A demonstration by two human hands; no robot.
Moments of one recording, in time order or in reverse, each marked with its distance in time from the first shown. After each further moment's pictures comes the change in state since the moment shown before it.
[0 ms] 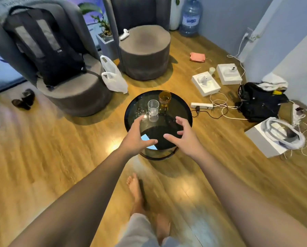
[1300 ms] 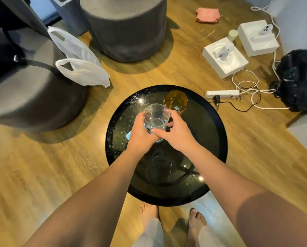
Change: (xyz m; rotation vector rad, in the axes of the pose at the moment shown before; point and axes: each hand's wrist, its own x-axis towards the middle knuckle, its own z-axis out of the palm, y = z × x) left_hand 0.405 -0.159 0.071 -0.081 0.055 0.016; right_hand 0.412 0.160 0.123 0.074 0.001 0.066
